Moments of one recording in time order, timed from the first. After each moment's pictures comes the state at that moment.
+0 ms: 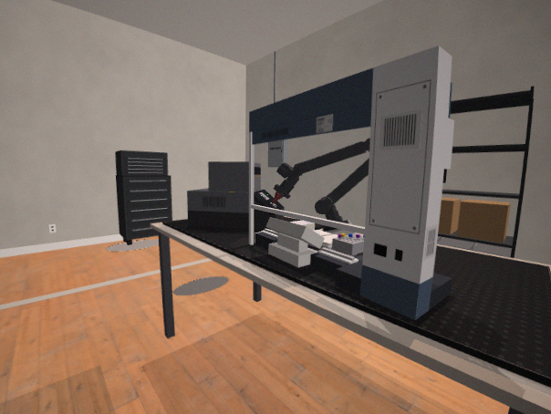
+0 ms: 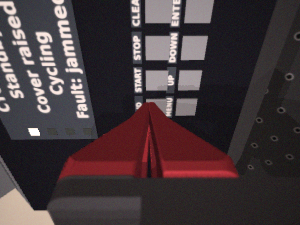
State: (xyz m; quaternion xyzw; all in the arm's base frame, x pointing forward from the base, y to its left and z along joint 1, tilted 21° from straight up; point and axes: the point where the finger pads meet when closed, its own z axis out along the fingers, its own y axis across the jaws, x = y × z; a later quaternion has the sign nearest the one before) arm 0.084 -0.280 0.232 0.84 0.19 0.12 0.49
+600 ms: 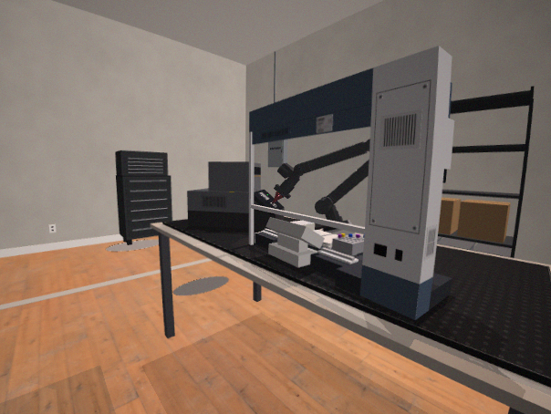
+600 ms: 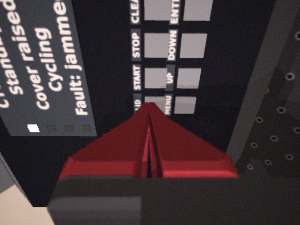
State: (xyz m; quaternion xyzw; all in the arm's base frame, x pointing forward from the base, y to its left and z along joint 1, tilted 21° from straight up) arm 0.084 -0.278 0.231 0.84 0.20 0.12 0.49
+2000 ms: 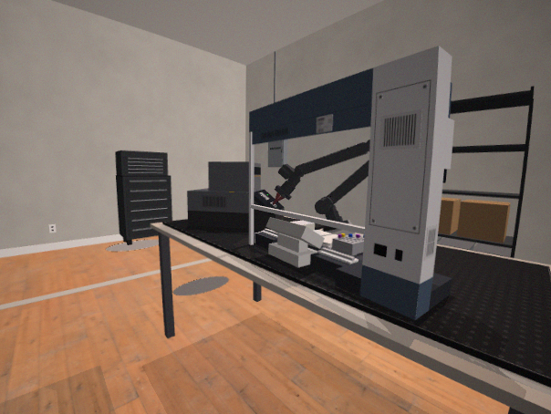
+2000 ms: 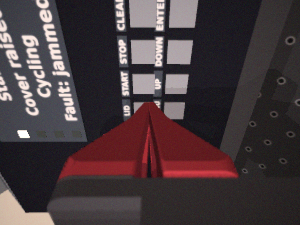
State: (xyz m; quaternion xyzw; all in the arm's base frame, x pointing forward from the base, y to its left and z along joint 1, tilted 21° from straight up) arm 0.081 -0.278 0.224 0.84 0.19 0.11 0.49
